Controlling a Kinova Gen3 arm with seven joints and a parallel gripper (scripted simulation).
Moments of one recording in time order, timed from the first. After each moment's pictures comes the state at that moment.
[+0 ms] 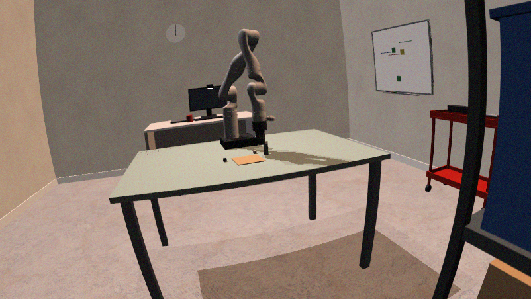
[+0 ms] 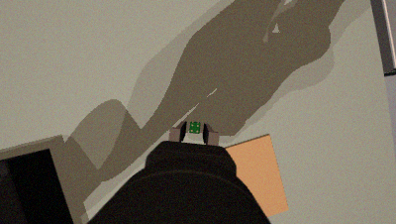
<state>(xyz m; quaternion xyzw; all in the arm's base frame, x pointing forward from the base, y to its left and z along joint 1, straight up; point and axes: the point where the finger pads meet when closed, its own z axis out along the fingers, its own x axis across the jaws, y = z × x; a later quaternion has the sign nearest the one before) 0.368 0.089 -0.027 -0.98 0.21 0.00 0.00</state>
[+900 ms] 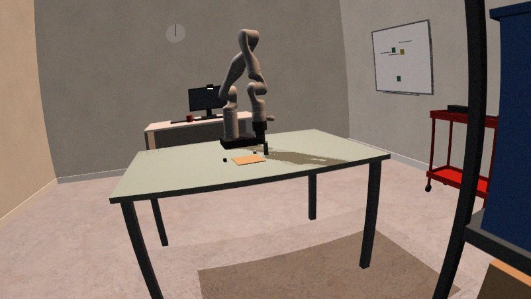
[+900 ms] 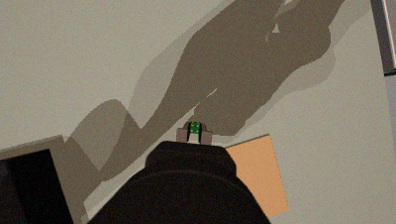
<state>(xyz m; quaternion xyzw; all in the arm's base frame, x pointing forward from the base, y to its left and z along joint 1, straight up) 0.368 0.089 -0.027 -0.98 0.21 0.00 0.00</state>
